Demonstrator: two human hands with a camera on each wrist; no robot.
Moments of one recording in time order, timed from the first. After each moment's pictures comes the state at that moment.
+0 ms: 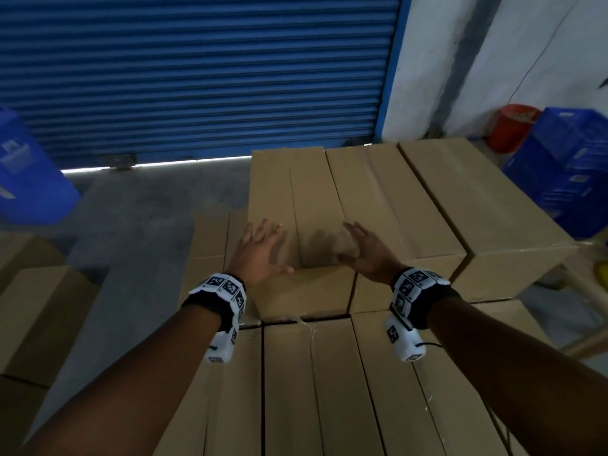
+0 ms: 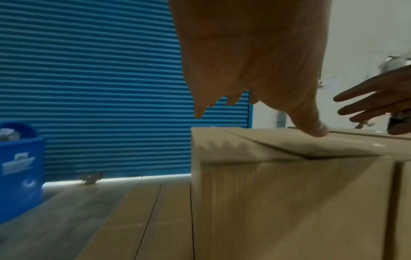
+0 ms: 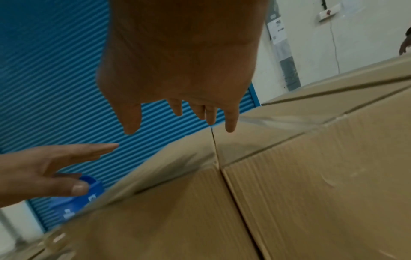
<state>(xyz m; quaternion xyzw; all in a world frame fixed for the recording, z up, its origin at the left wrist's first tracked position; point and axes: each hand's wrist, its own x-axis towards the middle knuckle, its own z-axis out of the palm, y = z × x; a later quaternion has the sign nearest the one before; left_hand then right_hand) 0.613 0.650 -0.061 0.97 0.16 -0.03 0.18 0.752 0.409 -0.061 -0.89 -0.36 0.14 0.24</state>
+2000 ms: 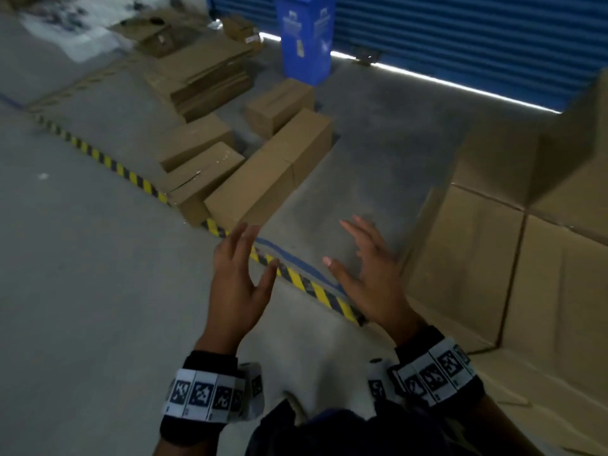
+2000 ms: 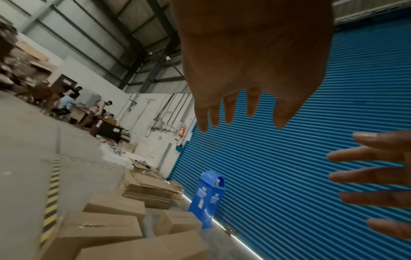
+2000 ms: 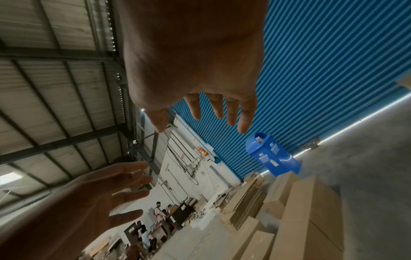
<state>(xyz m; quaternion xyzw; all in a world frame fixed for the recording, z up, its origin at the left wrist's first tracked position) -0.335 0.604 -0.020 0.79 0.47 0.33 0.21 -0.115 0.534 -0.020 -0.68 -0.56 0.20 0.43</state>
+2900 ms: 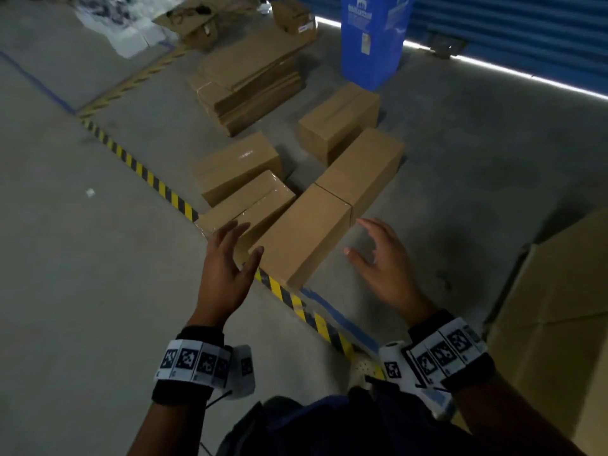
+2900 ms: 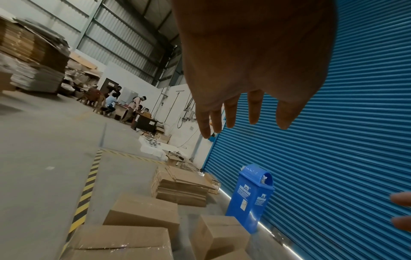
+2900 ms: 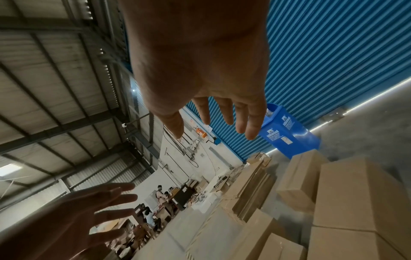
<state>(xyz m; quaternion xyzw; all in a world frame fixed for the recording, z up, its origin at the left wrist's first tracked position) -0.360 1.089 -0.040 0.72 0.56 0.30 0.27 -0.079 1.029 -0.059 -0.68 -0.54 0.31 0.39</state>
